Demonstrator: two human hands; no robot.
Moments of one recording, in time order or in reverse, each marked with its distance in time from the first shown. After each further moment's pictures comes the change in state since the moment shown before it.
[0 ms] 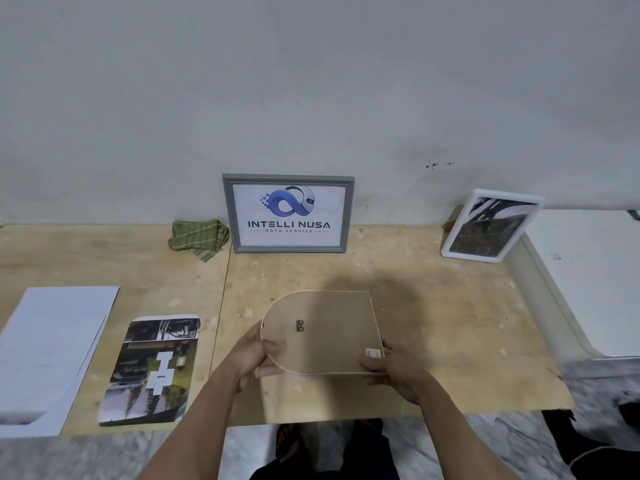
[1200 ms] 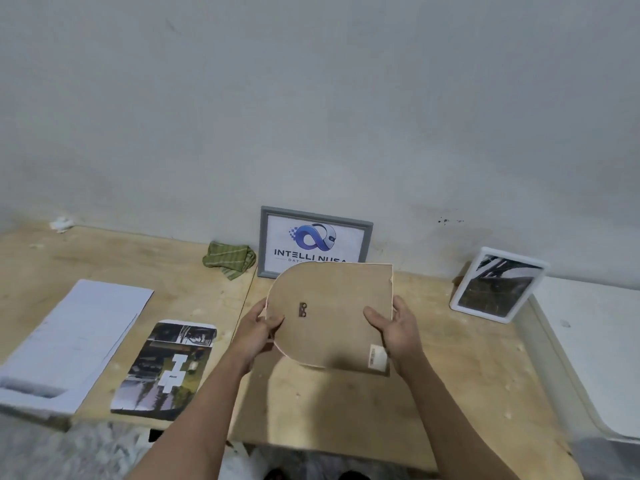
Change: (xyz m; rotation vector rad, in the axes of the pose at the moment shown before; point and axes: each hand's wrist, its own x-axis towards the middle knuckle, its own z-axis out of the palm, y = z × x) left_hand -0.050 0.052 0.011 -0.037 0.151 0.366; right_hand -0.051 -0.109 0.044 0.010 0.098 -0.638
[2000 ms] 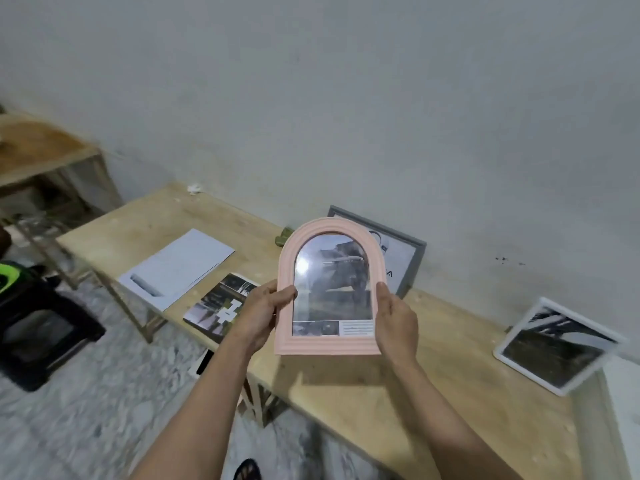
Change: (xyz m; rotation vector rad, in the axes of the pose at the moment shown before) left_hand -0.143 0.018 0.016 -0.257 0.268 0.209; right_hand -0.038 -0.030 0.012 -0.694 -0.066 -0.338
